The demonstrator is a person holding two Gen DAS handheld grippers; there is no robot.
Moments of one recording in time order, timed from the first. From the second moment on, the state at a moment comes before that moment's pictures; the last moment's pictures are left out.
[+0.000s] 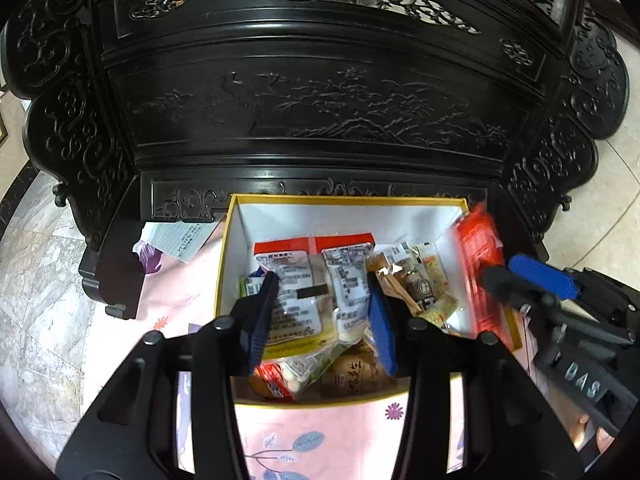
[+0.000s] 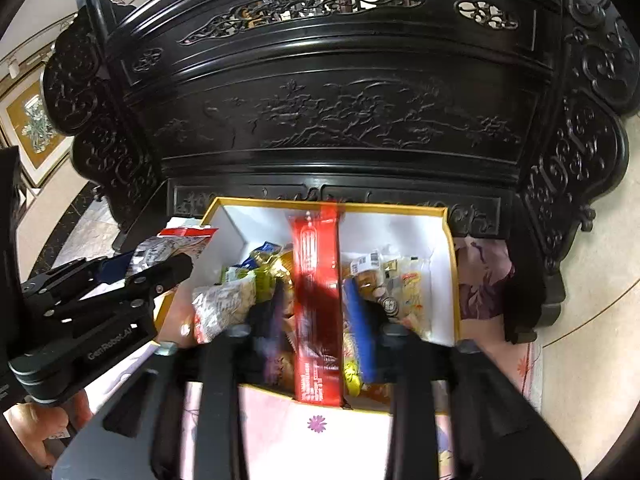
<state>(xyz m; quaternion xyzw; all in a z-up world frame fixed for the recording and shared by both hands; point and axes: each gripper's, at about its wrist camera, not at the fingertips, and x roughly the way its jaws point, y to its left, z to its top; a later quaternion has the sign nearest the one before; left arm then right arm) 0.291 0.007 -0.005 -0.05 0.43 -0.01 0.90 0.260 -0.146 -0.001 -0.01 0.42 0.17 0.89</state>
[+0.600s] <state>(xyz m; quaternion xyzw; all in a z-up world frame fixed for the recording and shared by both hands) 0.288 0.012 0.017 -0.01 0.38 0.09 0.92 0.262 -0.158 -0.013 -0.01 0.44 0.11 0.89</state>
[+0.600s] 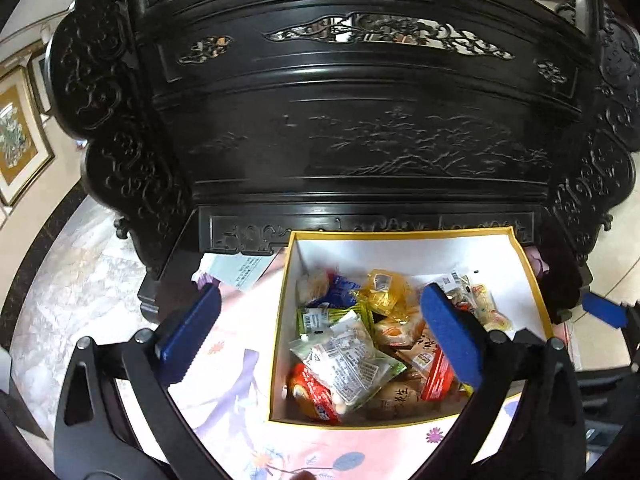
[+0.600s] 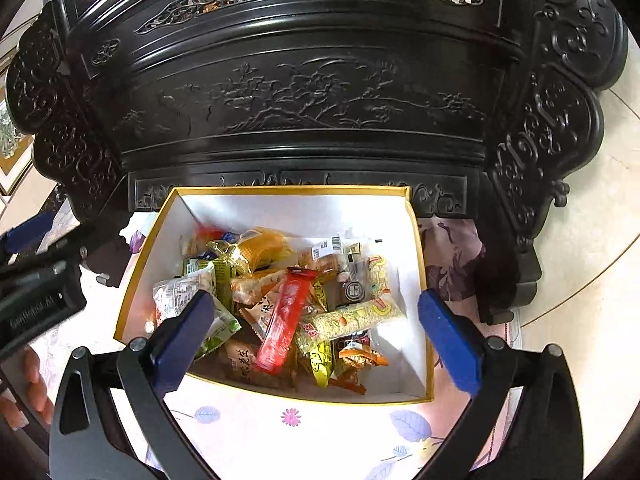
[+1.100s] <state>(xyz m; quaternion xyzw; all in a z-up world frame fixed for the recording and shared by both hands) 0.285 0.012 0.017 -0.04 0.40 0.06 0.91 0.253 -0.158 -0.008 -0.02 0.43 0.10 0.90</state>
